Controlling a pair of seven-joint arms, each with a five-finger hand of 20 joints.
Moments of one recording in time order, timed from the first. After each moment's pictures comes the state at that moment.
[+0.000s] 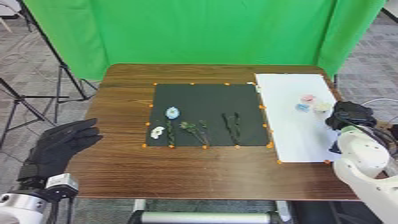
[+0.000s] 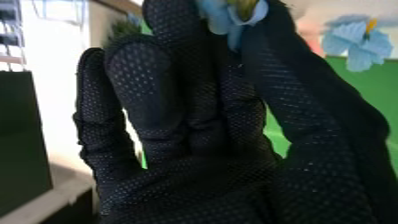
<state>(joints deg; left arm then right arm) 148.4 -43.5 -110.8 -127.4 34.0 11.5 19.4 -86.8 -36.3 66.3 -93.3 -132.2 2.6 41.1</state>
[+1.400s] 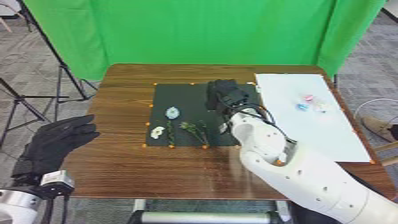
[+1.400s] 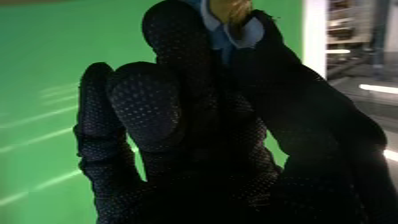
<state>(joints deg) 148.7 -44.7 -114.2 -128.7 35.4 10.2 16.1 -59.8 -57.0 32.3 -99.1 -131.8 5.9 28.2</state>
